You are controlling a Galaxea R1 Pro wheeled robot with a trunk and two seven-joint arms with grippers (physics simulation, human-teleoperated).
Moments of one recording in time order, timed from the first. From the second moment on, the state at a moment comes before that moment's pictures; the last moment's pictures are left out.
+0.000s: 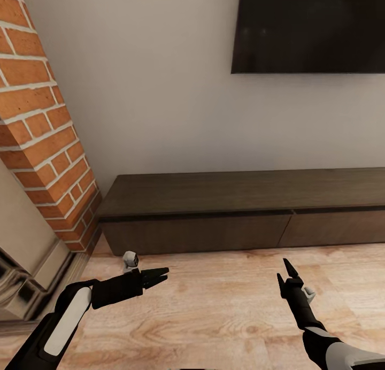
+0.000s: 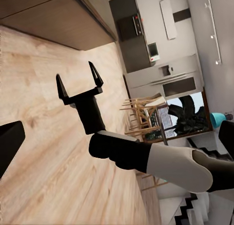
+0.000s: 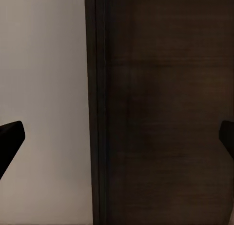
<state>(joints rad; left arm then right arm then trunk) -0.33 0.19 -0.10 -1.34 0.86 0.99 -0.82 -0.69 -0.18 0.14 0.05 -1.72 0.16 1.09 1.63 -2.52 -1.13</state>
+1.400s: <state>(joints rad) -0.33 0.19 -0.10 -1.34 0.86 0.99 -0.82 -0.69 -0.18 0.14 0.05 -1.72 0.16 1.09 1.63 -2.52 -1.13</state>
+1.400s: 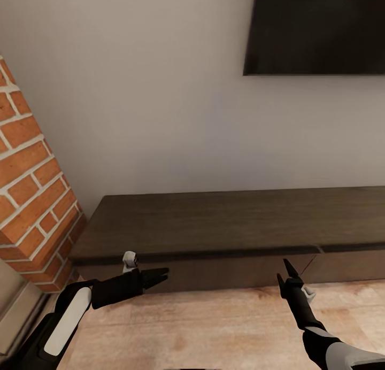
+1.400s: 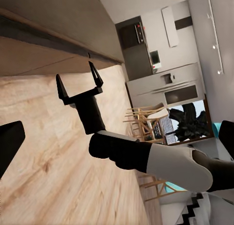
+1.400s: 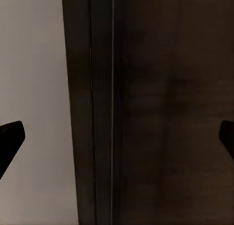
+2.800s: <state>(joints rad) -0.33 0.19 -0.10 -1.34 0.86 0.99 -0.82 -0.69 -0.18 0.14 0.04 -1.72 0.16 1.09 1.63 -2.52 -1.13</state>
